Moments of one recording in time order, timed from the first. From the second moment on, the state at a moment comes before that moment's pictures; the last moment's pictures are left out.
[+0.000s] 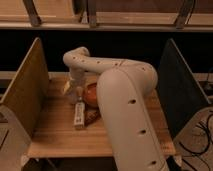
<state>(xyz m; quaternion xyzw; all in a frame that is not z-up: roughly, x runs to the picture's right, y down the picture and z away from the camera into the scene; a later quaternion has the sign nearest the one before) -0.167 0.020 0.879 -0.32 0.15 0.57 0.74</state>
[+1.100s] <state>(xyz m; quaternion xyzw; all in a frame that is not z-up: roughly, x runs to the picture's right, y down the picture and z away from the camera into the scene) -0.186 -0.003 0.903 -0.34 0.11 0.57 0.74</state>
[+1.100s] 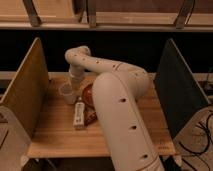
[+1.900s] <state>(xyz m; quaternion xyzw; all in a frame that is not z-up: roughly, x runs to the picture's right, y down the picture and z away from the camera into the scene) -0.120 -0.113 0.825 -0.22 0.06 0.62 0.75</state>
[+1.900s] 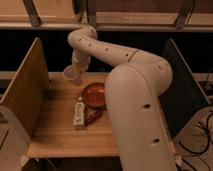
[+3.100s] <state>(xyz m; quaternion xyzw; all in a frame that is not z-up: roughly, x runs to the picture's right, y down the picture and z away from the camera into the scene) -0.039 -0.008 0.843 -0.20 0.18 0.76 0.59</state>
